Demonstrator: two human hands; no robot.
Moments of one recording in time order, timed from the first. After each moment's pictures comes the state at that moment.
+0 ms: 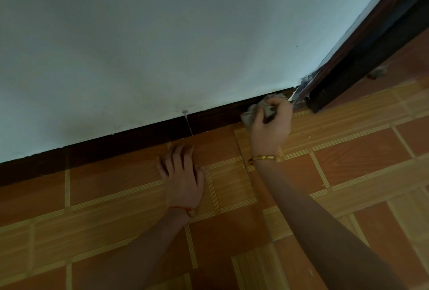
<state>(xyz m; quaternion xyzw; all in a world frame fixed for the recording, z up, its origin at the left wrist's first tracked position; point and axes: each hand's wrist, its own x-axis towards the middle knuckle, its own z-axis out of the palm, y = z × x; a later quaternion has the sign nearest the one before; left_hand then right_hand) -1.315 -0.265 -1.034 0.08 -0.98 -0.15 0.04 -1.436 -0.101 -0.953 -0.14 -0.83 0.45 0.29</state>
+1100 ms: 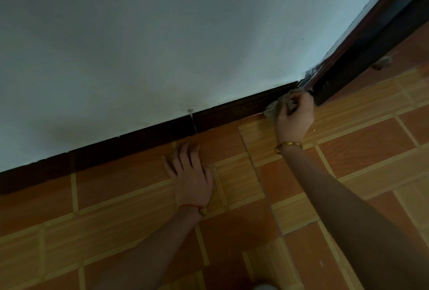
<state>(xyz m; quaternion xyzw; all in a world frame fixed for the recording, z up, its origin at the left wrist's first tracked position) -1.316 -0.259 -1.033 0.09 -0.99 -0.14 0.02 -1.455 -0.052 -0.971 -0.16 -0.88 0.38 0.24</state>
